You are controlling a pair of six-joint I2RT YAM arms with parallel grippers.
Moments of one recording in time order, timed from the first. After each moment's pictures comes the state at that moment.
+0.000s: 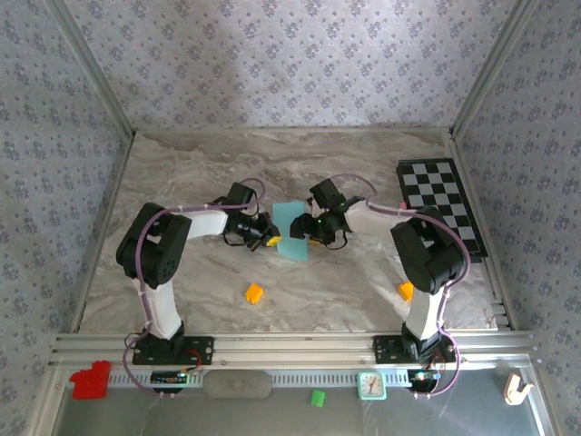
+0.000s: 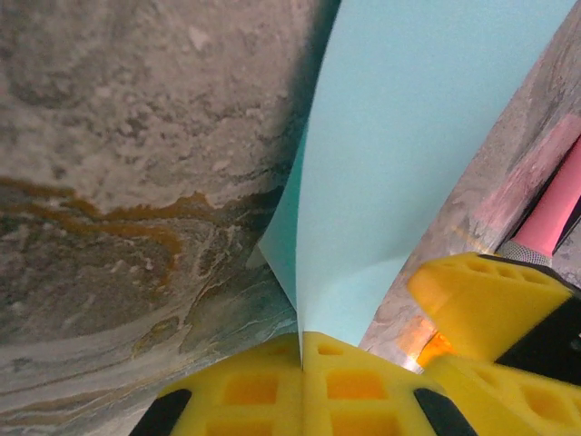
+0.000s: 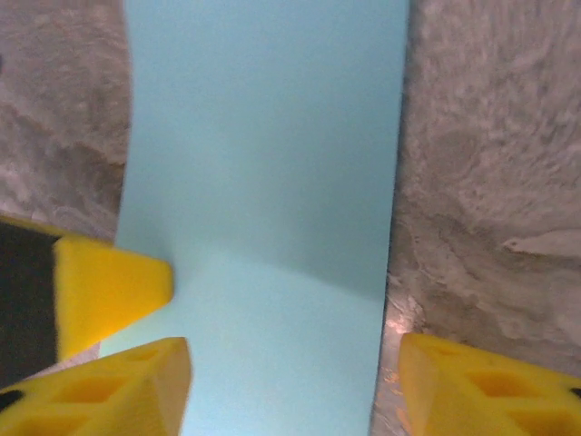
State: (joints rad) left arm -0.47 1.87 0.99 -0.19 0.66 -1.04; right arm 0.58 1.81 1.10 -0.35 -0.35 0.62
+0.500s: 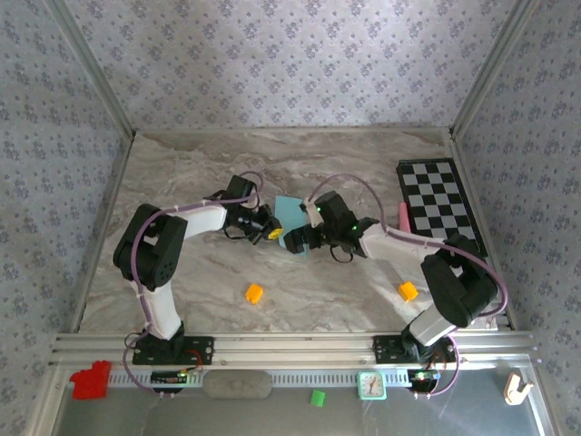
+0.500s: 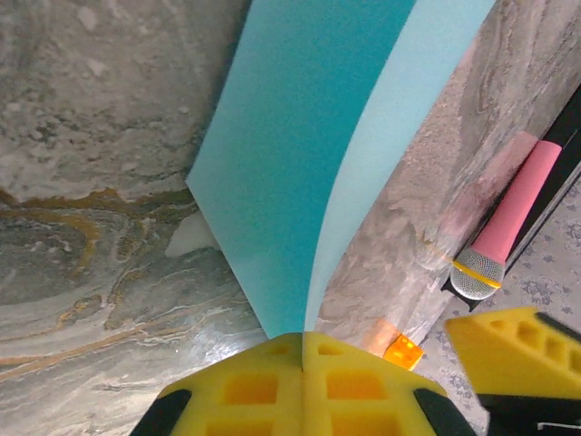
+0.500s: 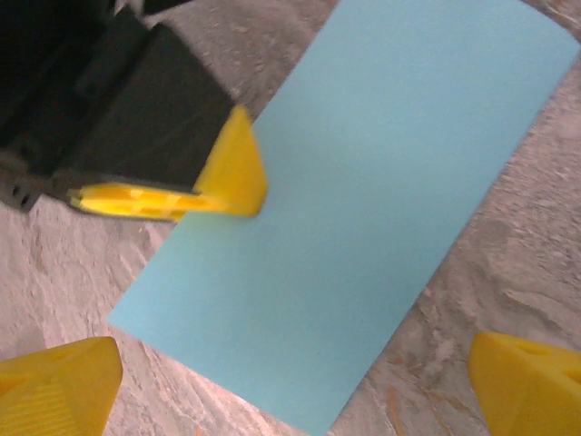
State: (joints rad) left arm -0.47 1.84 1.05 -0.23 0.66 -1.10; right arm 0.69 1.55 0.84 -0.09 -0.18 0.22
